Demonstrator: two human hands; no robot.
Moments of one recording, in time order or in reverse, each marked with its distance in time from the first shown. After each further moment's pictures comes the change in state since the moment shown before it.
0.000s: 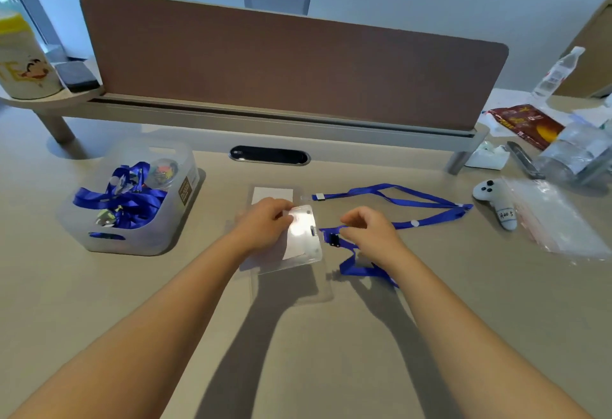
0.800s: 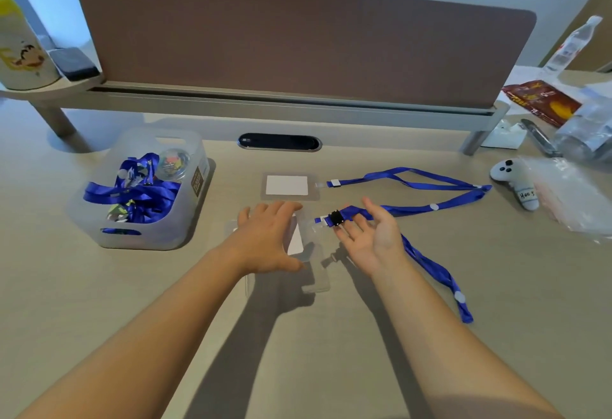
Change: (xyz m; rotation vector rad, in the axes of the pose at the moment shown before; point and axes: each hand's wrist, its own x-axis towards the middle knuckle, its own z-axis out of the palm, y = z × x) left_hand -0.019 -0.042 -0.004 0.401 -0.167 0.159; right_hand 0.014 0.000 0.059 1.411 0.095 0.338
